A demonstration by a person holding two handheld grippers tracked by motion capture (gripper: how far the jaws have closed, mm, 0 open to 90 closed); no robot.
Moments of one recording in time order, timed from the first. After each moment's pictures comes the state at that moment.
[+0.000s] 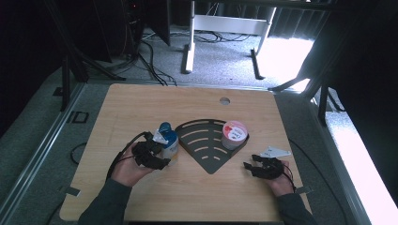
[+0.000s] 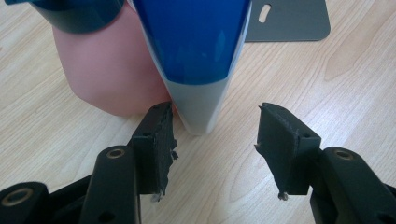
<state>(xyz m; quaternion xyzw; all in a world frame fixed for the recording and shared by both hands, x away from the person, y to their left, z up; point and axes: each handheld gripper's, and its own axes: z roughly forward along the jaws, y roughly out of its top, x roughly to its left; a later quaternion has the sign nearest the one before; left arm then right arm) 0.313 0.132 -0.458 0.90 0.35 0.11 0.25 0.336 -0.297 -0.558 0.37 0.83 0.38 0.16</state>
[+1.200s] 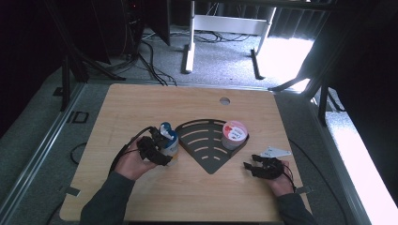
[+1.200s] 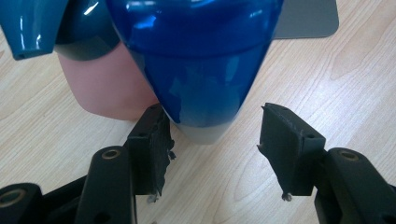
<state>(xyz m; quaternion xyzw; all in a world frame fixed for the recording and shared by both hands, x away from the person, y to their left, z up) 0.328 0.119 -0.448 0.91 0.35 0.10 0.21 0.336 -0.297 -0.558 0.38 0.83 0.38 0.15</state>
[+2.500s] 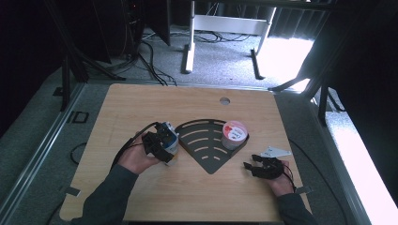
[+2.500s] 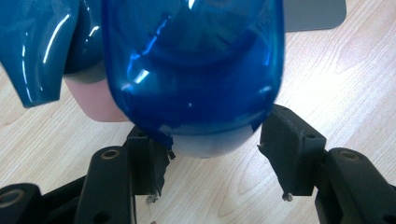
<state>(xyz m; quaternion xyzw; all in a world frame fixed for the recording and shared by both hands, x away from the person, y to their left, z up) 0.340 0.105 -0.438 0.92 0.34 0.09 0.16 0.337 -0.298 -0.558 0.38 0.83 0.38 0.15</state>
